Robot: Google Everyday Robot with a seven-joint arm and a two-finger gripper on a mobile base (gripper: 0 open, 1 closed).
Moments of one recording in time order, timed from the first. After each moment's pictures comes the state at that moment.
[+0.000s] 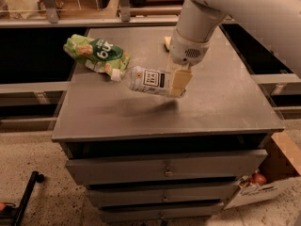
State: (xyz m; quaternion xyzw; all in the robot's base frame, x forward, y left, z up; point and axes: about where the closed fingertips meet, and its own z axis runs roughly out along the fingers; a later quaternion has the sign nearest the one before) arm 0.569 -0.073 0.864 -0.72 0.69 0.06 0.10
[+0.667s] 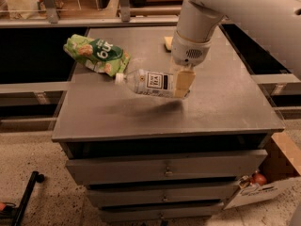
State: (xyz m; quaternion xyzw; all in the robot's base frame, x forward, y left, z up) arm 0.567 -0.082 0.861 -0.72 0.69 0.04 0.07
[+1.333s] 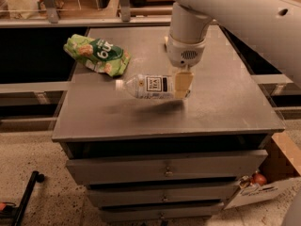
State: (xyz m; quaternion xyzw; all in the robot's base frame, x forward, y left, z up) arm 0.565 -0.084 0.858 -0.73 0.68 0.01 0.03
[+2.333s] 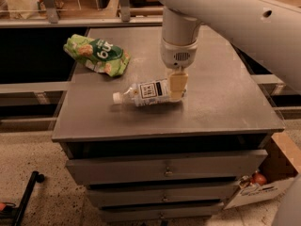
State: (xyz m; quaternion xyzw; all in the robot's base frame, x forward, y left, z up) arm 0.569 -0.074 0.853 -0.73 0.68 -0.01 0.02
